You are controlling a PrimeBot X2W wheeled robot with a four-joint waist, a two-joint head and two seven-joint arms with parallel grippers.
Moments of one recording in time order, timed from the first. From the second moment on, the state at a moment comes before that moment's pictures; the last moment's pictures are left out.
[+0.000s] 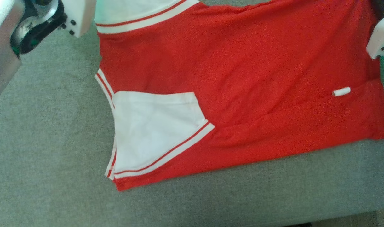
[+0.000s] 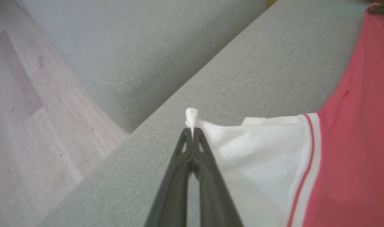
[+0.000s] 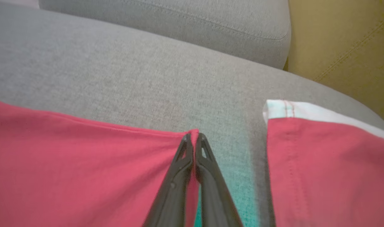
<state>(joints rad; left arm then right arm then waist) -1.39 0.62 -1.09 0.34 -0.84 -0.13 0.46 -1.04 -0.60 0.72 0.78 0.64 0.13 0.04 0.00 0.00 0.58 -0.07</state>
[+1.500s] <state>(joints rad) -0.85 0.90 -1.16 -0.17 -0.80 0.15 -0.01 -0.57 -0.69 0.43 0.58 0.69 0.13 -0.20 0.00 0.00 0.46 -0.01</state>
